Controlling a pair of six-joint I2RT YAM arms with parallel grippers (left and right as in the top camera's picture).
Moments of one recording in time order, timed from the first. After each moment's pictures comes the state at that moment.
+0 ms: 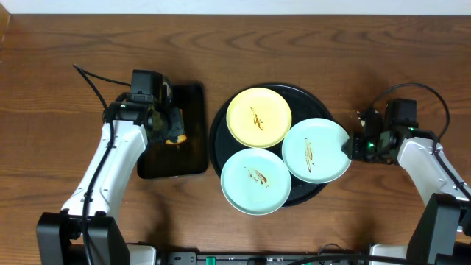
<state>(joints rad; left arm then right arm) -0.08 1.52 1.09 -0.81 0.09 -0.27 -0.15 1.56 0.84 -0.62 -0.35 0.01</state>
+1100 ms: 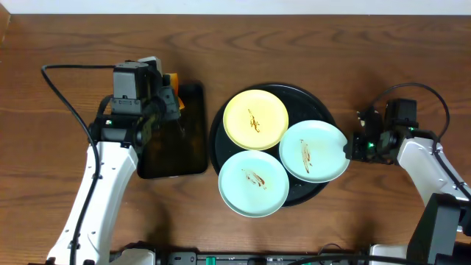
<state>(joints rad) -0.08 1.34 1.09 -0.58 0.10 -0.27 -0.15 1.56 0.84 -0.62 -0.35 0.01</state>
